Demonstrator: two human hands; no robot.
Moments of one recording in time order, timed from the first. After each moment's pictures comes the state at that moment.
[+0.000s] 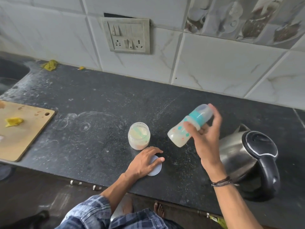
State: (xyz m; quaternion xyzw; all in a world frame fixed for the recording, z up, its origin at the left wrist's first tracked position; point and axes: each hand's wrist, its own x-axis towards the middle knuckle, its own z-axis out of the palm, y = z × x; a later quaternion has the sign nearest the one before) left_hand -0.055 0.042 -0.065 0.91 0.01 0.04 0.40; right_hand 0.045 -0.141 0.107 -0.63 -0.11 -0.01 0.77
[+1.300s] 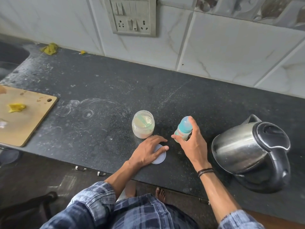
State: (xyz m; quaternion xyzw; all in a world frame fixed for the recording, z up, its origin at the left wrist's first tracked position) left_hand -0.051 0.043 -0.069 0.92 0.01 0.05 0.39; right_hand 0.046 -0.147 -0.022 -0.90 -0.21 -0.08 0.36
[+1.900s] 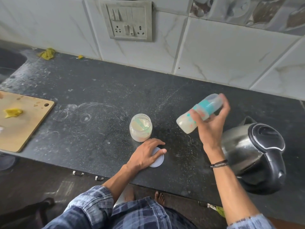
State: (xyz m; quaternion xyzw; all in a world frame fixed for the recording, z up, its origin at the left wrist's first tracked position) left_hand -0.052 0.043 -0.068 0.92 0.01 0.05 0.40; right_hand 0.078 -0.140 0.077 -0.65 -0.09 -0.04 0.75
